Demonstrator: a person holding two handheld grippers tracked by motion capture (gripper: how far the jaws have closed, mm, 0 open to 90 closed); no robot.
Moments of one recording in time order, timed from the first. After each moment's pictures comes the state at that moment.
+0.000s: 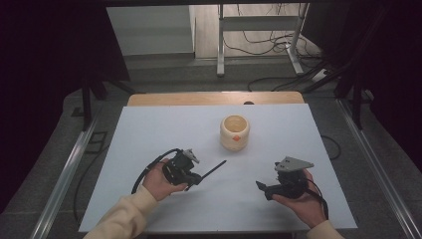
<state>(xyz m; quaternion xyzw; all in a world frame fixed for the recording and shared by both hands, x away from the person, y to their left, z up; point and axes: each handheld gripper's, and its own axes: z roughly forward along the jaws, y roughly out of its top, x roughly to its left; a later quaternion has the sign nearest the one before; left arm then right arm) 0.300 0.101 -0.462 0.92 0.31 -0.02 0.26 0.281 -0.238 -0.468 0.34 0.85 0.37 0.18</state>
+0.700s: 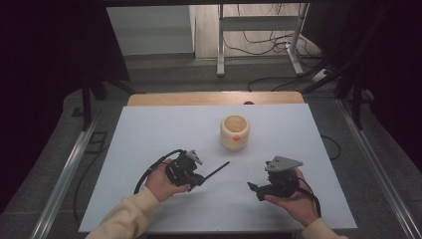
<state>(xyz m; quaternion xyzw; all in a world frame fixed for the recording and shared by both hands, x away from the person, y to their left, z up) 0.298 0.093 -0.462 0.92 0.29 -0.02 0.26 0.283 -0.215 -0.468 0.30 0.86 0.37 0.18</state>
